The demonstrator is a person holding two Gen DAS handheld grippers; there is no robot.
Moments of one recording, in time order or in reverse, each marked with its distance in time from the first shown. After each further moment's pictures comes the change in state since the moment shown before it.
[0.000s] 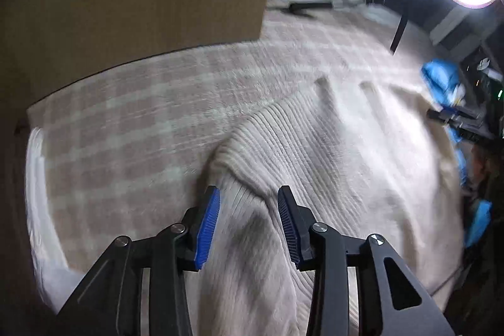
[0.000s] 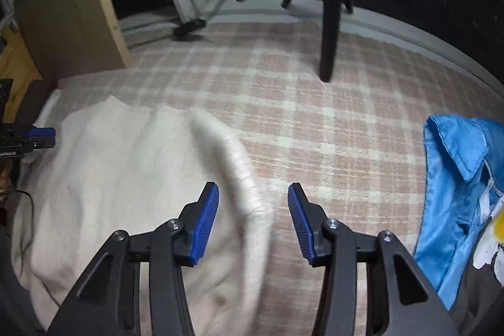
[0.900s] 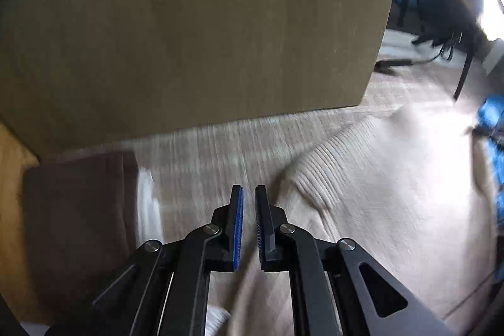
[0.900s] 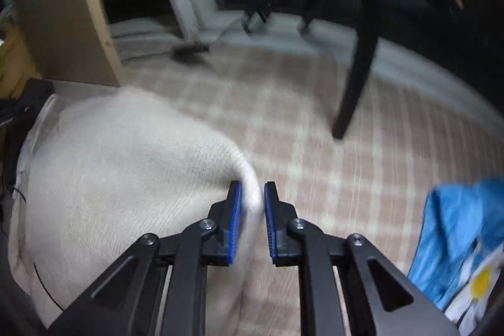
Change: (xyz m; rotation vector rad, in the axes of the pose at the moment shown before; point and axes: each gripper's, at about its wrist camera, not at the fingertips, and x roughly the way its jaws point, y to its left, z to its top) left arm -0.064 0.068 0.025 -0.120 -0.130 0.229; right arm 0.007 0.006 0.049 -0.056 0.011 0.033
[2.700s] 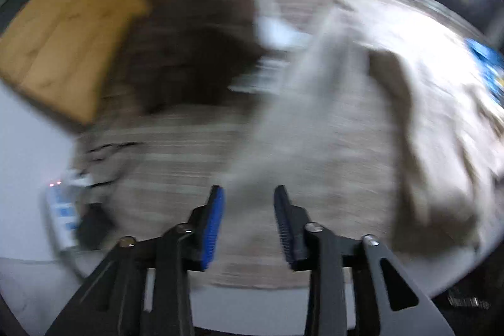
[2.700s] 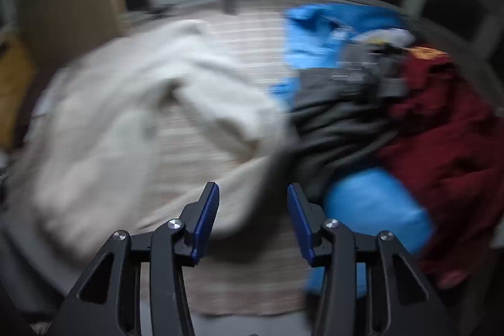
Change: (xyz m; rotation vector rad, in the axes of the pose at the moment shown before) left arm -0.139 0.030 -0.295 -0.089 0.105 0.115; right arm -0.184 0.032 -0.295 0.249 -0.063 -0.123
